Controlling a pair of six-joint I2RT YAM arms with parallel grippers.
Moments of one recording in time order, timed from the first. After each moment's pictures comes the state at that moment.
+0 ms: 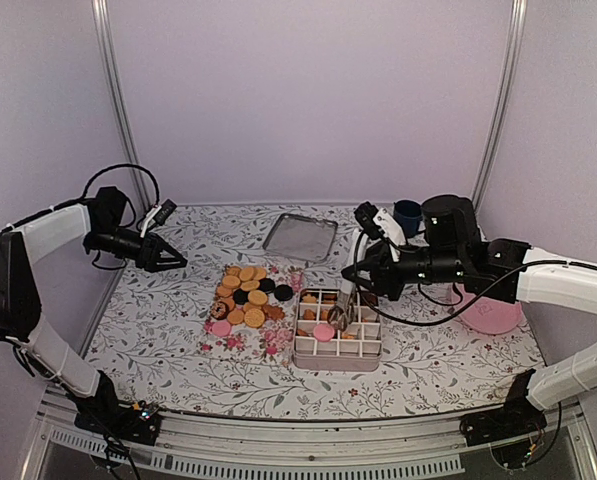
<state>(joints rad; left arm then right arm) 0.04 1.53 1.14 -0.86 0.93 0.62 0.87 1.25 0.94 -0.13 -0.24 -0.01</state>
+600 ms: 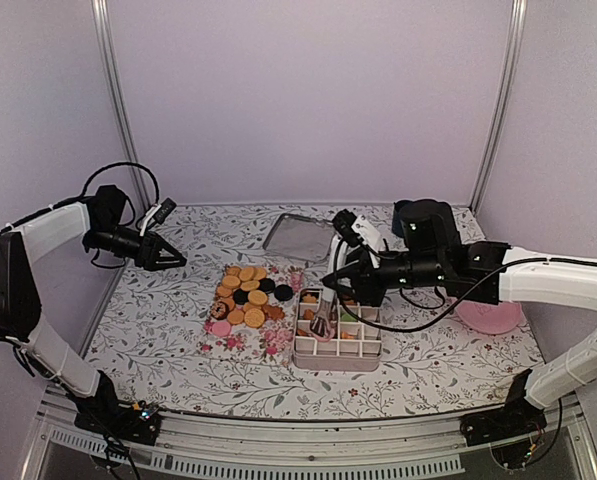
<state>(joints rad) 0.04 1.53 1.16 -0.88 0.92 0.62 0.93 1.34 0.98 -0.07 -0.24 -0.01</state>
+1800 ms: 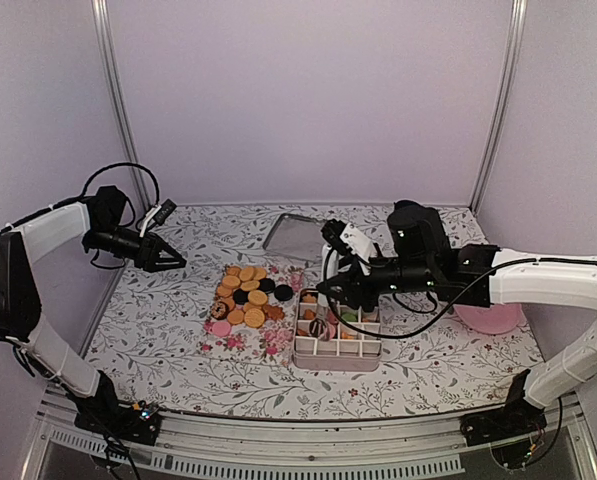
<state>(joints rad) 0.04 1.53 1.16 -0.90 0.92 0.64 0.97 1.39 0.98 -0.06 -0.17 -0.08</state>
